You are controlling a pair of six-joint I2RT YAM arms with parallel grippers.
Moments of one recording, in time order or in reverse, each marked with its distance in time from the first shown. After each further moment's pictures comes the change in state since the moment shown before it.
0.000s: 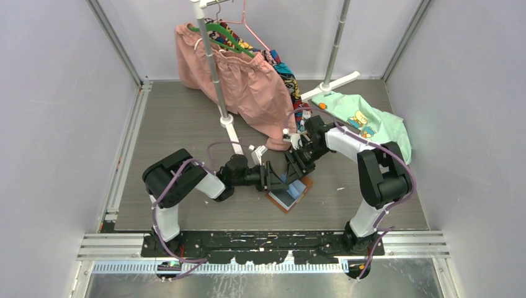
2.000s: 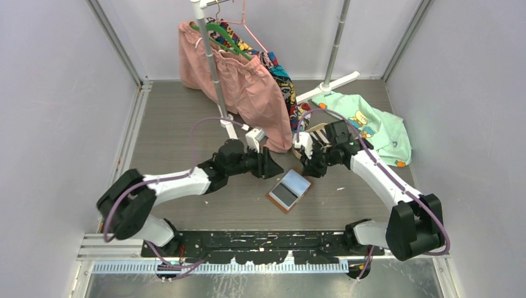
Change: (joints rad) left arm -0.011 -0.356 0.137 -0.536 -0.230 0.393; right arm -0.050 -0.446 -0.214 0.112 0.114 -0.551
